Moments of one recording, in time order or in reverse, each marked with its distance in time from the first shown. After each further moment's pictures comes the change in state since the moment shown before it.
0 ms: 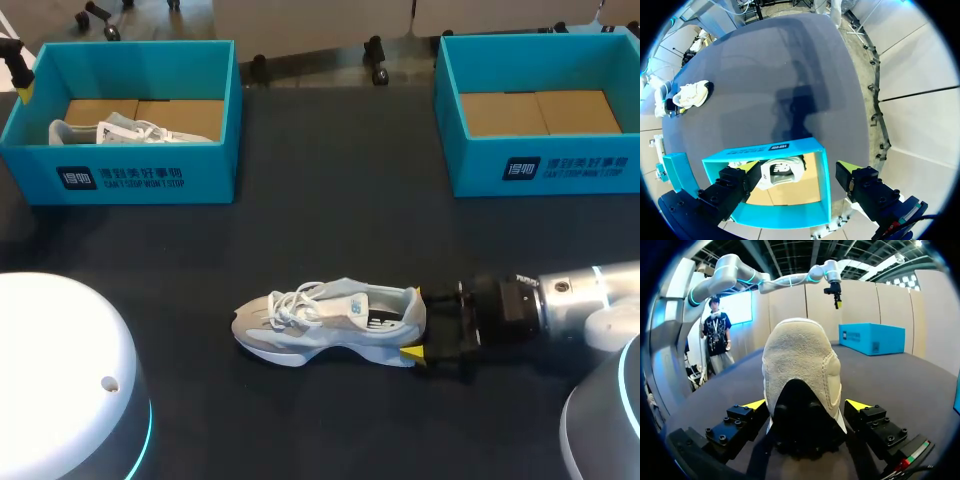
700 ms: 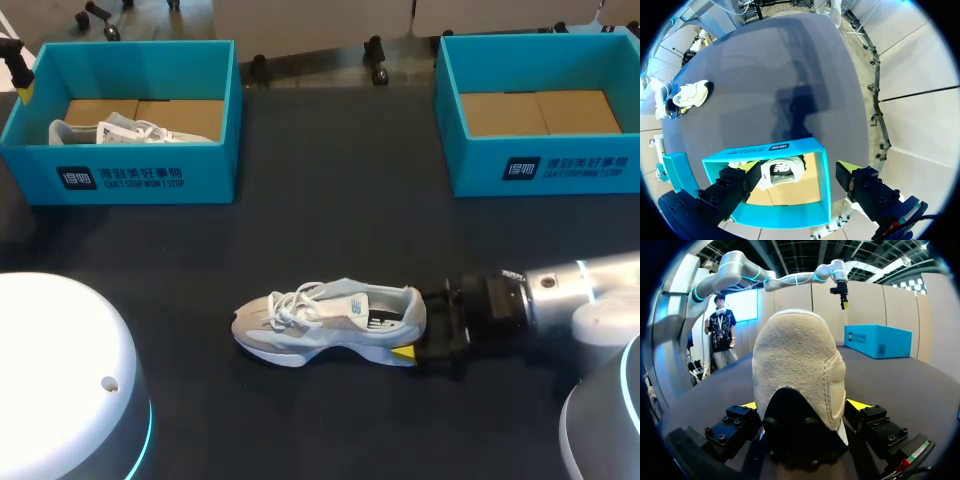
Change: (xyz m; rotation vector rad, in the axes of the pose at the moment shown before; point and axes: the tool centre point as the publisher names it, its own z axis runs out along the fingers) left arm 0.000 0.000 0.000 0.000 0.000 0.000; right arm -0.004 0.001 0.016 -0.002 0.042 -0.047
